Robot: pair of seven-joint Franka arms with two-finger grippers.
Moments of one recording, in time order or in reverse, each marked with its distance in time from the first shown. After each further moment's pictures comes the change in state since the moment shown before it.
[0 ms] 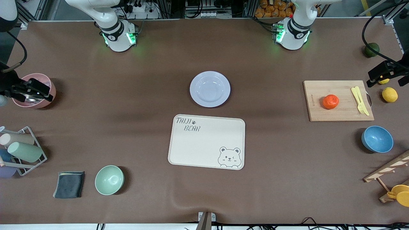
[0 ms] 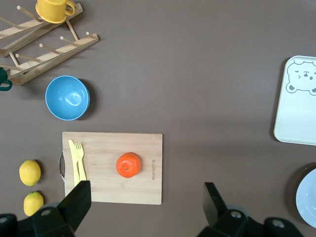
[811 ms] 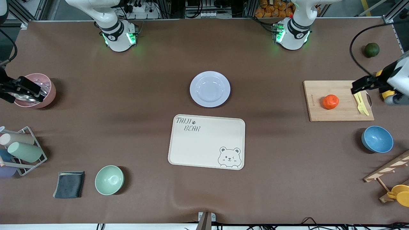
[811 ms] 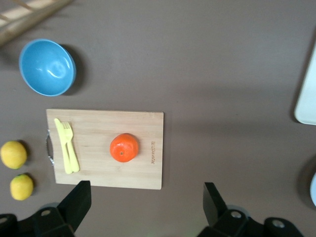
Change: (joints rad) left arm 0.017 0.063 0.007 -0.171 0.003 0.071 -0.010; right arm -0.012 0.007 -0.006 0.036 0.000 -0.004 -0.057
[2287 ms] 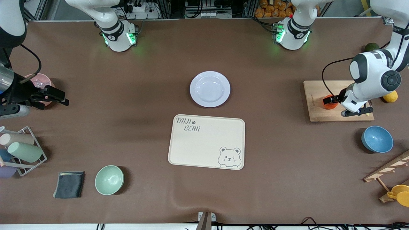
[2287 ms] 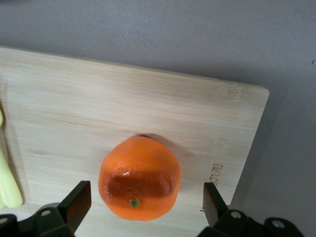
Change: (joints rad) left arm 0.191 0.149 0.001 -0.627 0.063 0.693 0.004; right arm 0.023 0.075 0.011 -0.013 0.137 -0.064 -0.036
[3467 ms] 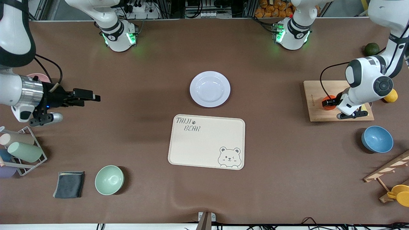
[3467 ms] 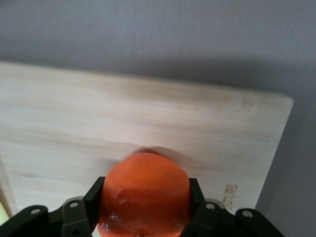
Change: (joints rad) left arm 0.006 0.076 -0.005 0.029 0.035 0.064 0.013; right arm 0.014 0.101 0.000 -0.040 0.316 -0.087 0.004
